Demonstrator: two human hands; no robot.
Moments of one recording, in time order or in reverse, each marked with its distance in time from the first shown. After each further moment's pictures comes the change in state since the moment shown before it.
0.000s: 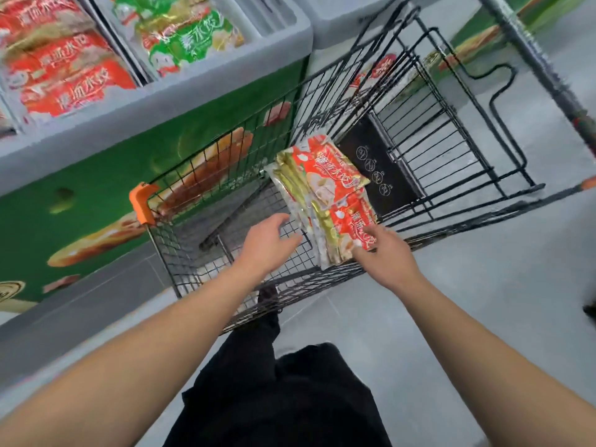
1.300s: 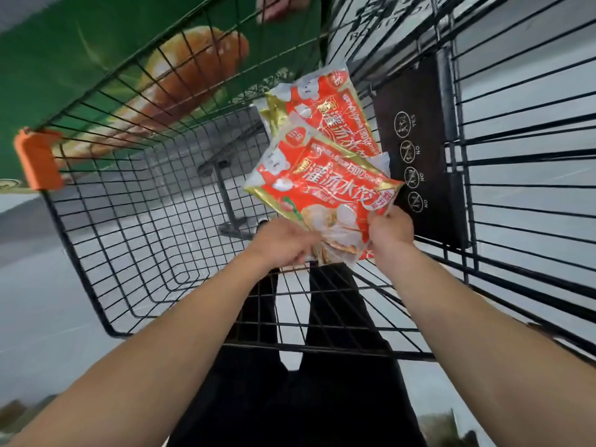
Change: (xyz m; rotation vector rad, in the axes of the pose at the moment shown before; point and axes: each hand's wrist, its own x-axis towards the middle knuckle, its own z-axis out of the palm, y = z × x) left_hand 0.171 0.044 0.124 -0.397 -0.221 -0.673; right_hand 0.268 0.092 0.059 0.614 -0.234 0.554
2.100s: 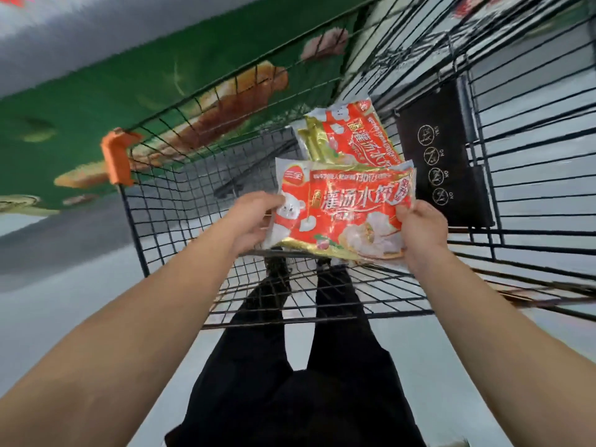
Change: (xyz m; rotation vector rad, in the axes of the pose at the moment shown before) left_hand -0.013 -0.066 -0.109 -0.653 0.024 0.063; right_hand -0.088 -0.003 0.013 0.145 0.111 -0.196
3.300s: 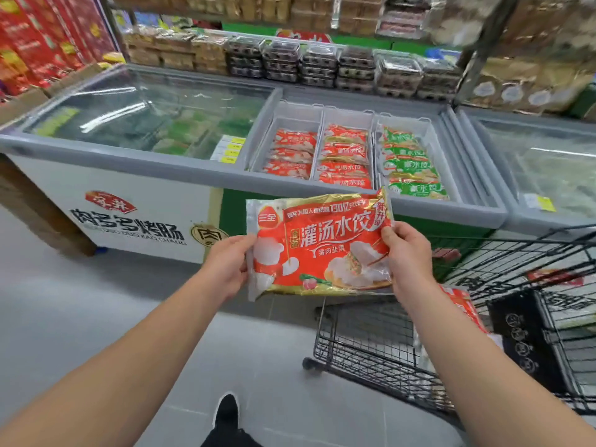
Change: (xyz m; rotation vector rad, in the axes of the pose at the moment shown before) left_hand -0.358 -0.157 -0.298 -0.627 0.436 0.653; right_hand -0.439 -0.030 0.109 0.013 -0.526 -0.810
